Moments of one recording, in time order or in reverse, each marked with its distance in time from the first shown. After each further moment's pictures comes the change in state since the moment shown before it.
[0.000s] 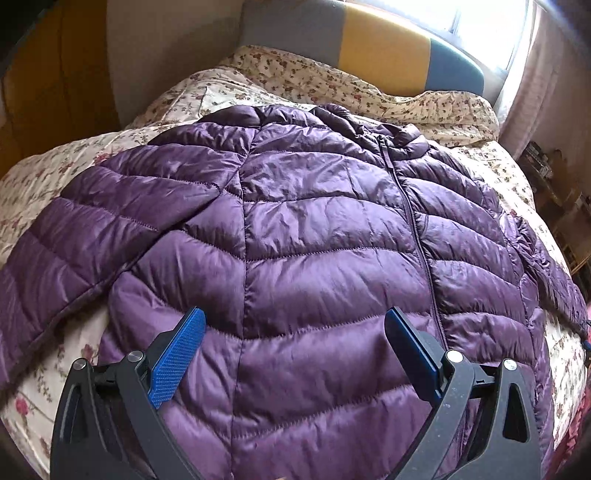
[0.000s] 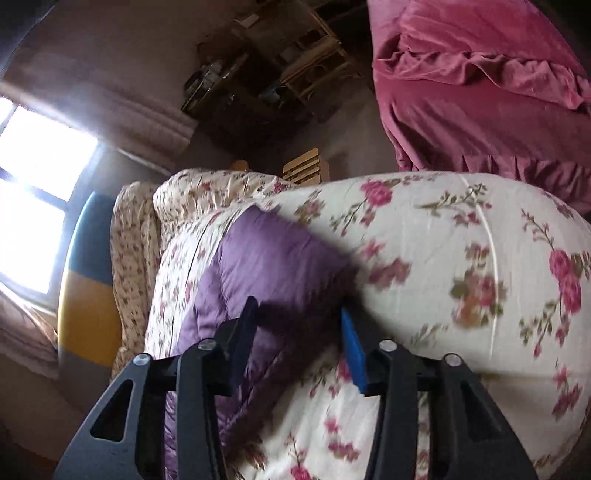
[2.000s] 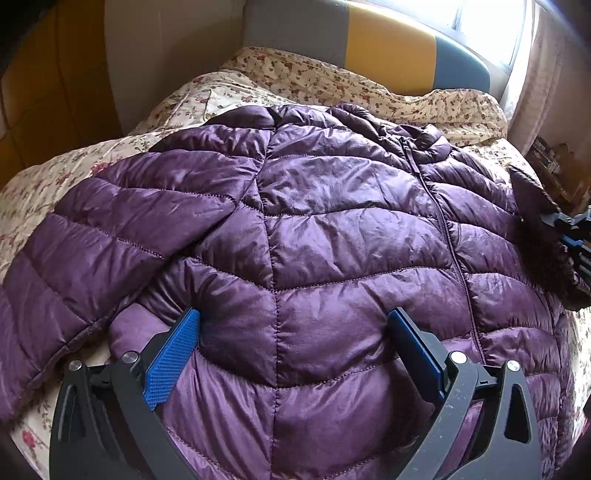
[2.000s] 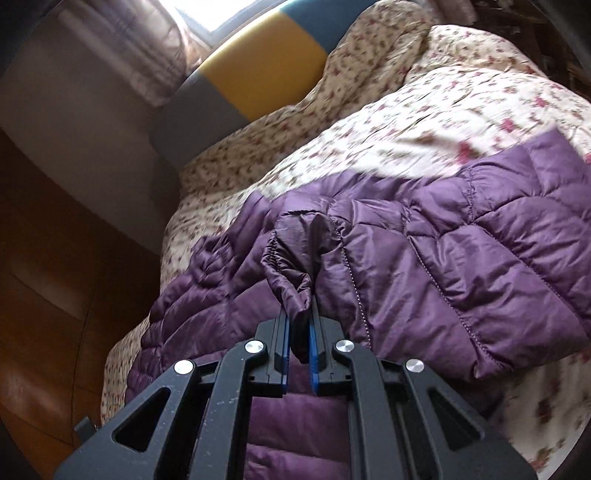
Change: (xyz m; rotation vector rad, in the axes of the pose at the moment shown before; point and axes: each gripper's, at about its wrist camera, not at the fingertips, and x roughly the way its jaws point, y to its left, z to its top) left arm 0.024 0.014 0.012 0.029 -0.017 0.029; right arm 0.049 0.269 -0.390 -0.802 0.522 0.368
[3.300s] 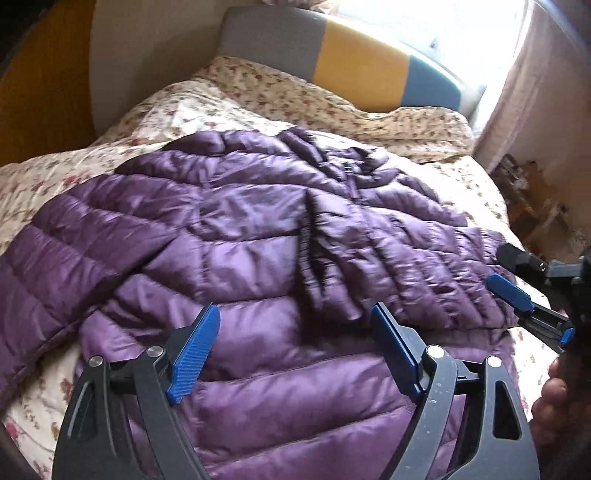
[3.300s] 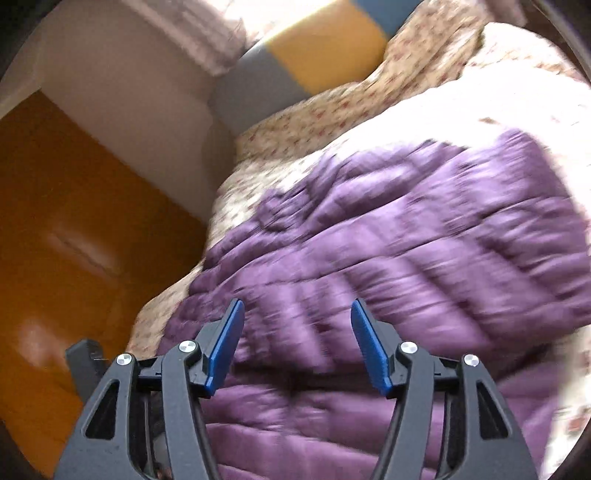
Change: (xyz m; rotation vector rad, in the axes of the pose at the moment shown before) left arm -0.029 -0.029 0.013 -0.030 -0.031 -0.166; right arm -0.033 0.016 -0.035 -0.102 0.022 0.121
